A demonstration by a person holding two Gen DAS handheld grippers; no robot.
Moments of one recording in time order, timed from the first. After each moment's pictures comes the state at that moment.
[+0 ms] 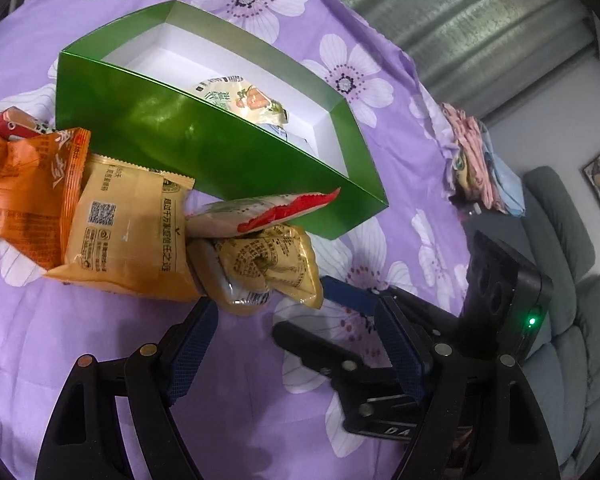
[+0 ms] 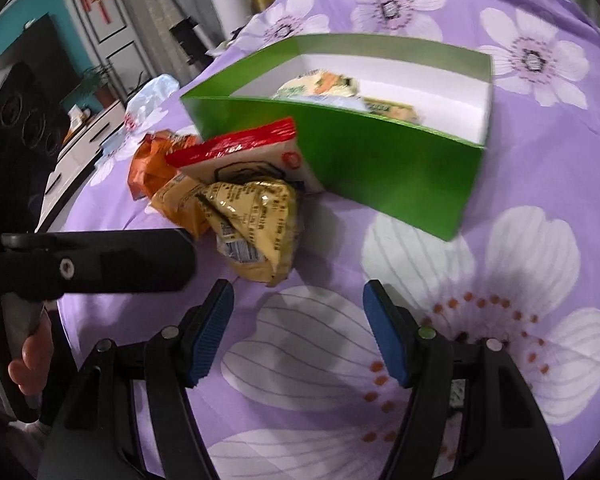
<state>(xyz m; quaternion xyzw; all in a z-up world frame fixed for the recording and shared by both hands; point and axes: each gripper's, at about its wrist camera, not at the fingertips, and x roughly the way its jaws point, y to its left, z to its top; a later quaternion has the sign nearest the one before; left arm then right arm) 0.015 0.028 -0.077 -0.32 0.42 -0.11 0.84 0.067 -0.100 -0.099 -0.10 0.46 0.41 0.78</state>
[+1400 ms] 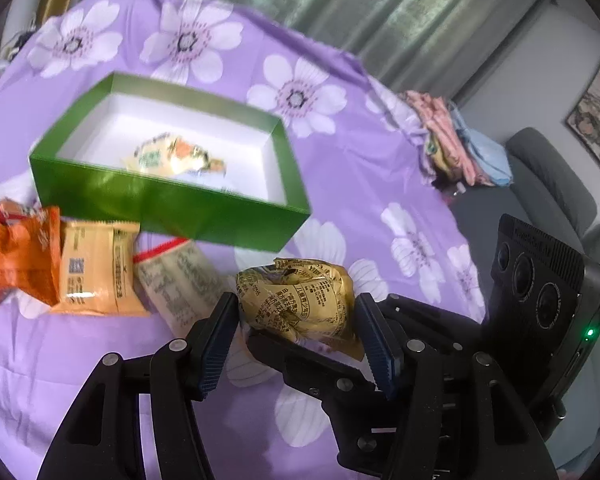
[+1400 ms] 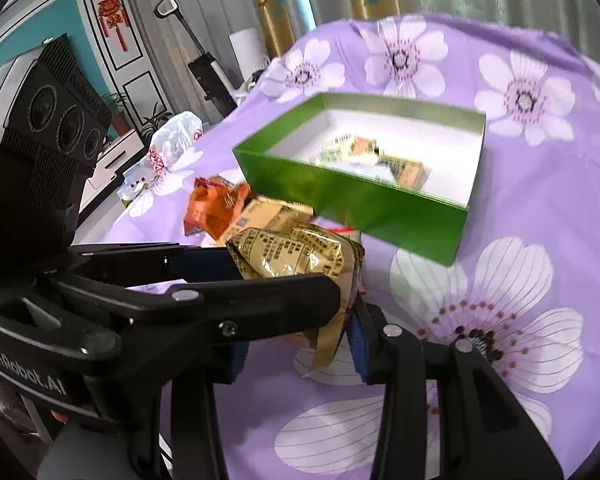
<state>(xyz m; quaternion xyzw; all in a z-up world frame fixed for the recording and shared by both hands) 0.000 -0.017 -0.014 -0.23 0.39 -0.12 0.88 0.023 -0.118 -0.030 -0.07 0.39 0.42 0.81</state>
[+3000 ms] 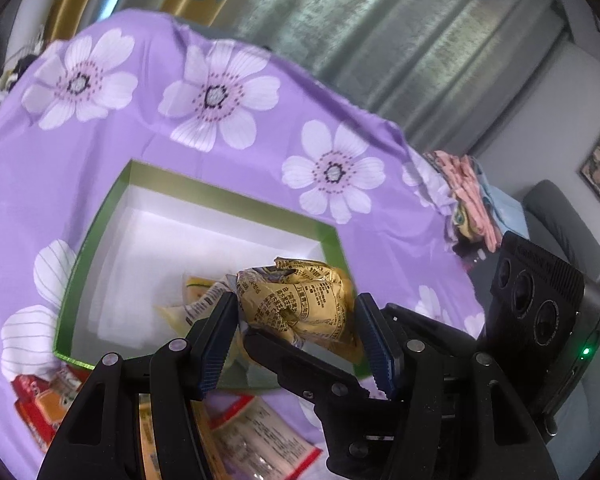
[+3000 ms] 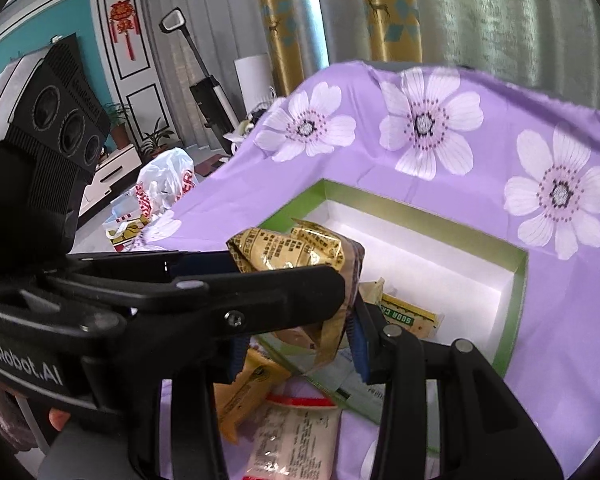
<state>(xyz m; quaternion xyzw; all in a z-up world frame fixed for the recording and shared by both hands) 0.110 0.083 0.001 -0.27 0.36 -0.09 0.89 0.139 -0.025 -0.010 -0.08 0.36 0.44 0.82</state>
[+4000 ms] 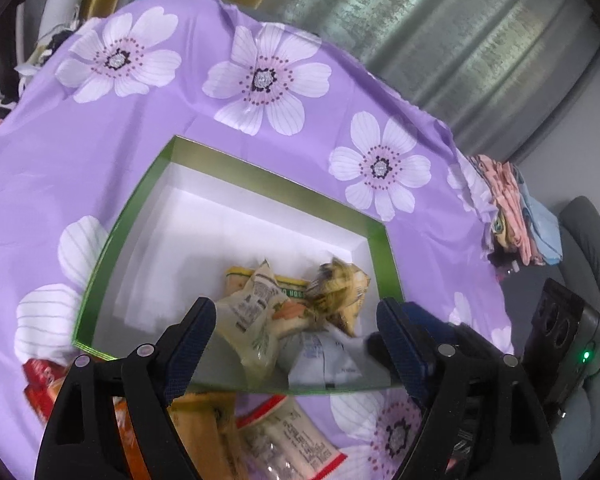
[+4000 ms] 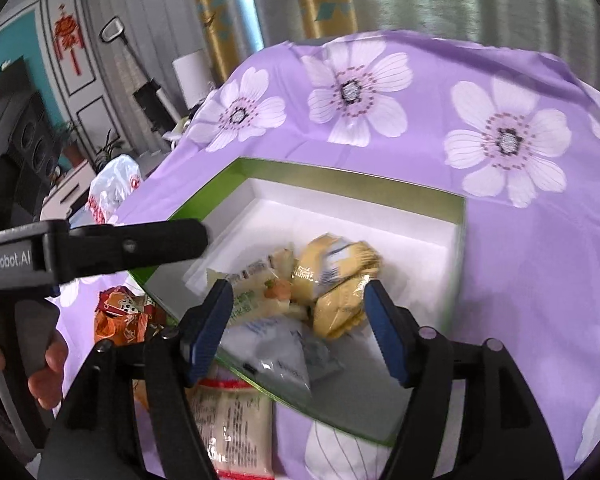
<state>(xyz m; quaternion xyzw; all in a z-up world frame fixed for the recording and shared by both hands) 0.108 0.093 -0.008 -0.27 0.39 -0.02 0.88 0.154 -0.080 -0.020 -0.04 0.38 0.34 0.86</state>
